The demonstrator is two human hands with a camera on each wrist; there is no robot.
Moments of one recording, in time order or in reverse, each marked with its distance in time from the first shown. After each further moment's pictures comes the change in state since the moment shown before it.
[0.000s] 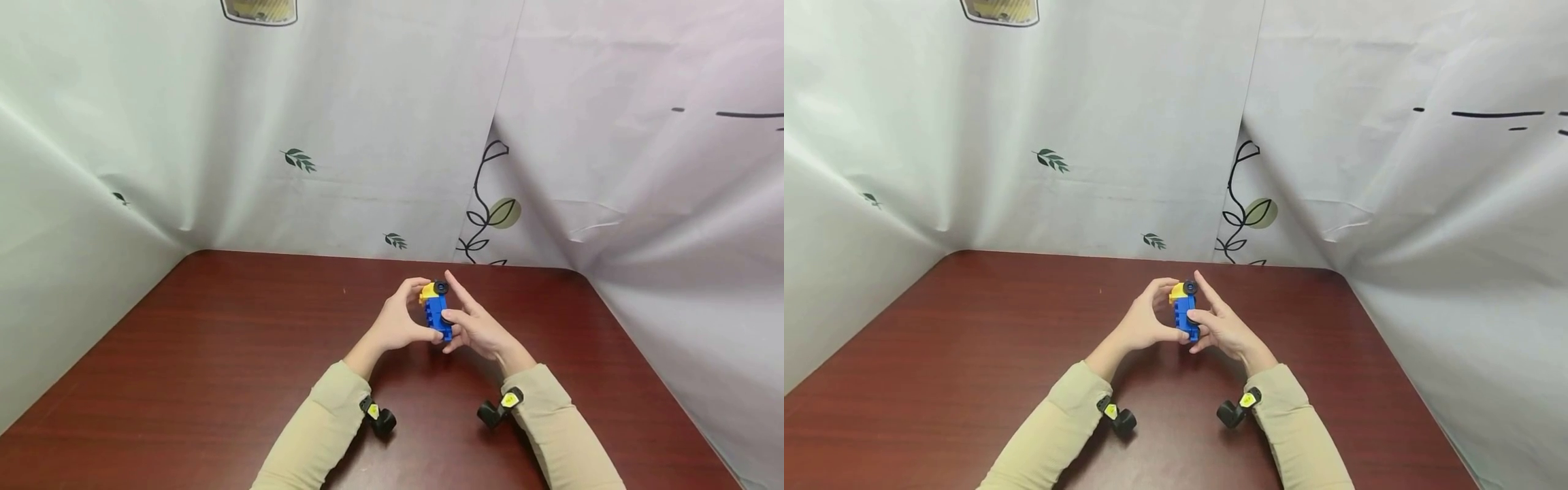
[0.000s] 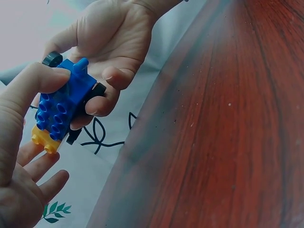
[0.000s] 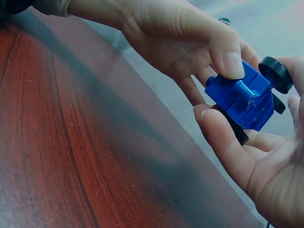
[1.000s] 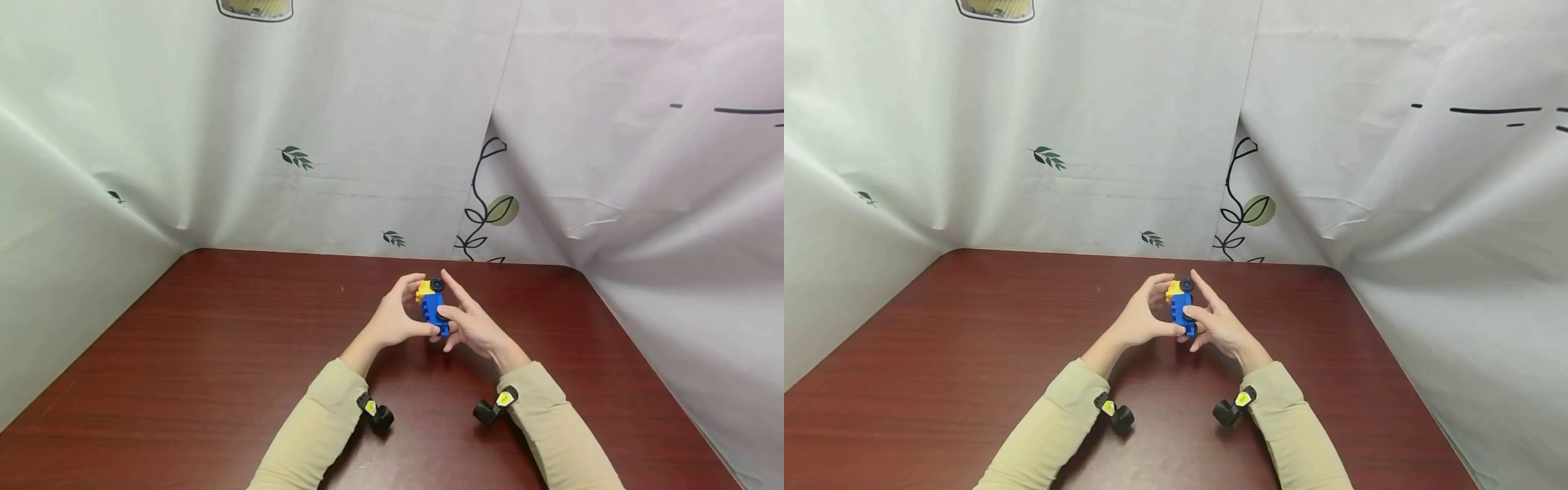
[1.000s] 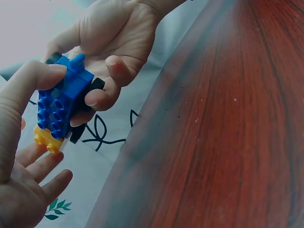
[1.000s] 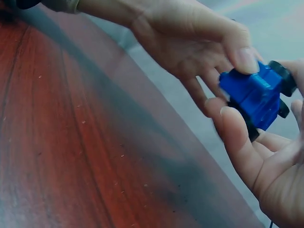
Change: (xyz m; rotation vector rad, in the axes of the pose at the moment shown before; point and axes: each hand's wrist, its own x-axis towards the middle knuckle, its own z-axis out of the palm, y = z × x) left_hand 0.000 -0.003 -0.003 -0.041 0.003 0.012; right_hand 0.004 0.004 0.002 -0.019 0.055 -0.004
